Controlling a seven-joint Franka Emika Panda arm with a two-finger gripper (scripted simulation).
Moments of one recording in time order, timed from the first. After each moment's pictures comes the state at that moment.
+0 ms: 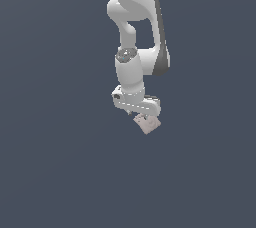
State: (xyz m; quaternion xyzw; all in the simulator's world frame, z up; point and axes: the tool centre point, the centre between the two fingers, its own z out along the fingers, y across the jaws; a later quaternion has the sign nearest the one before) arm -0.007 0.045 0.106 -0.97 0.22 -0.07 0.11
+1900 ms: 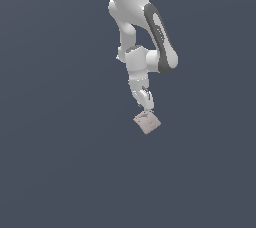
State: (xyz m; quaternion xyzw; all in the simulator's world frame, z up) arm -0.066 0.075 0.075 -0.78 0.57 -0.13 0.21
